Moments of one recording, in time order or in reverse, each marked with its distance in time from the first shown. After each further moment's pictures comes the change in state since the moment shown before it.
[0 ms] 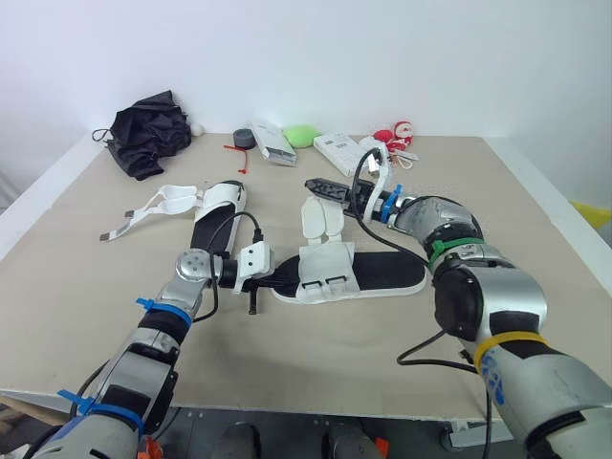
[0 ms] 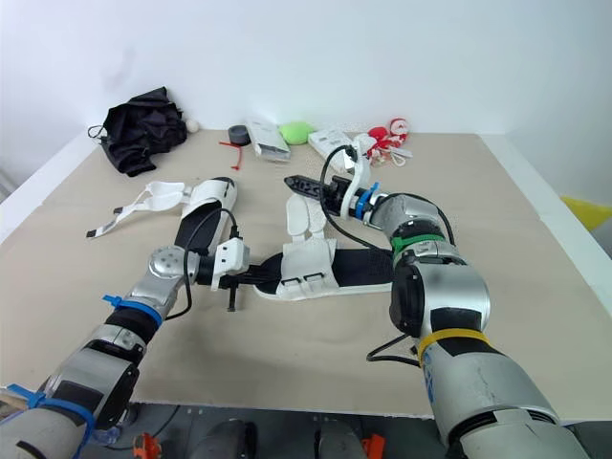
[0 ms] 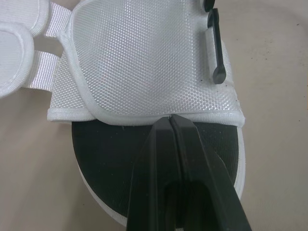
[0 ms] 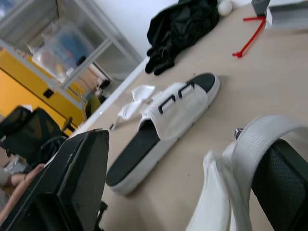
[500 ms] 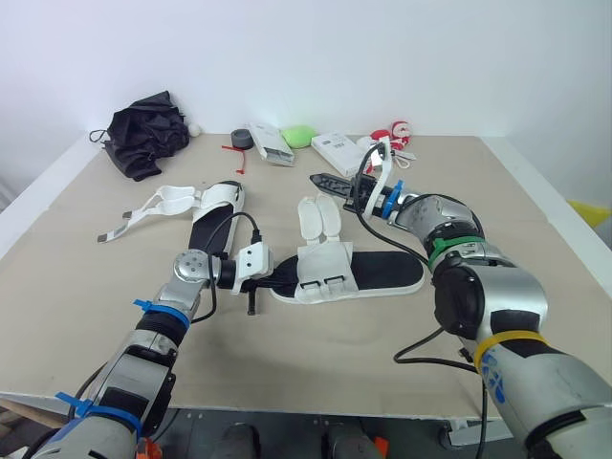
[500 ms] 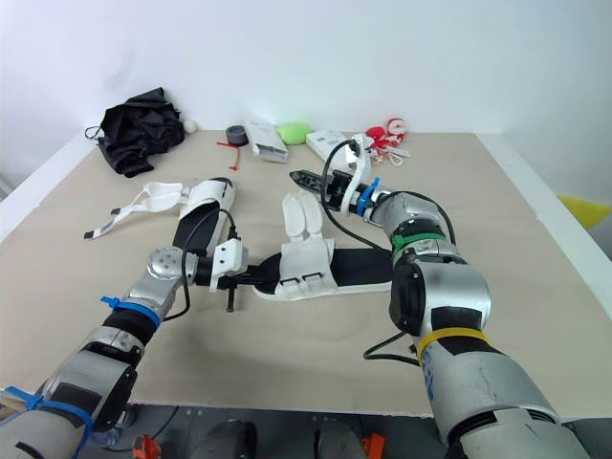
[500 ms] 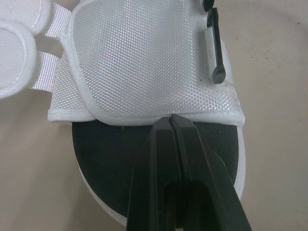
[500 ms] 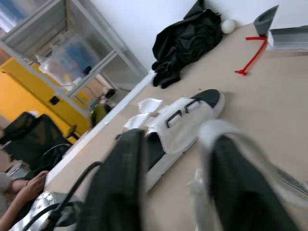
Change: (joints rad) left arm 0.008 0.006 0.000 -0.013 0.000 0.003 0.002; right arm 0.002 0.001 -0.004 -0.003 0.000 -0.032 0.075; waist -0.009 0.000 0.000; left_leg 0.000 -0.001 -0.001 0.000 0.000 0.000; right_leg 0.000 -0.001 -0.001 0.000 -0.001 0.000
